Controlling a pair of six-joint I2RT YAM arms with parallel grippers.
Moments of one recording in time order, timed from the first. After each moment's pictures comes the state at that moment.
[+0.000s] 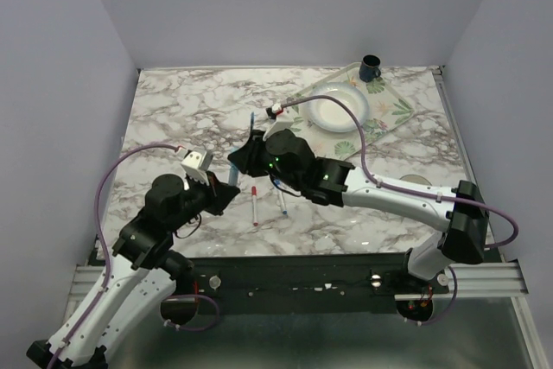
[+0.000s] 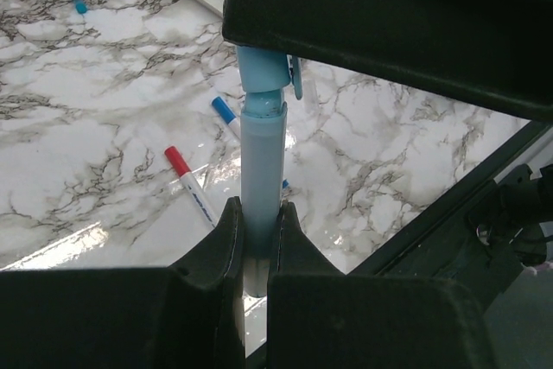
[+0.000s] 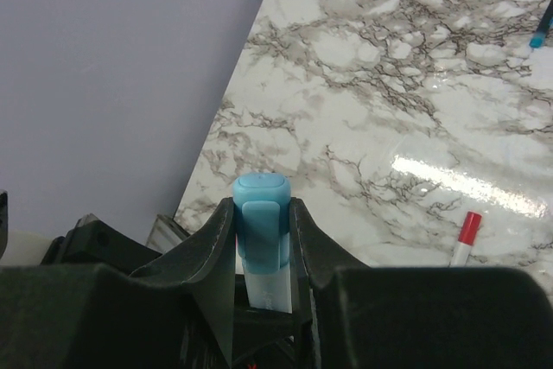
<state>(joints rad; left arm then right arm) -0.54 0.46 0.60 -0.46 0.17 -0.39 1.14 1.58 1.33 -0.05 0.30 0.78</state>
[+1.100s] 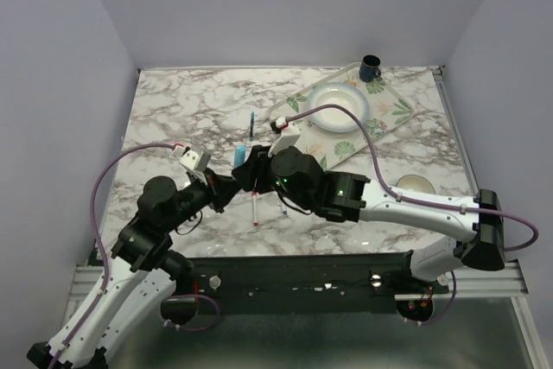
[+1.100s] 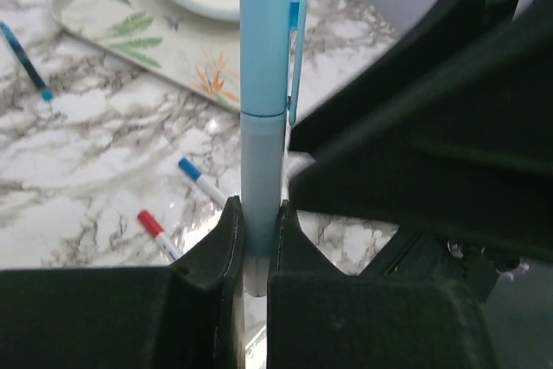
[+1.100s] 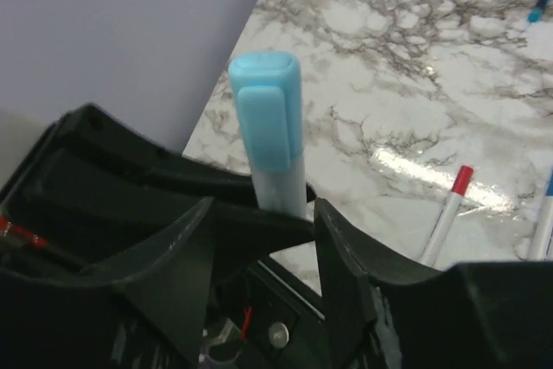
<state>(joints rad) -0.54 0.43 0.59 -0.34 0.26 -0.36 1.25 1.48 1.32 -0.16 0.47 0.76</state>
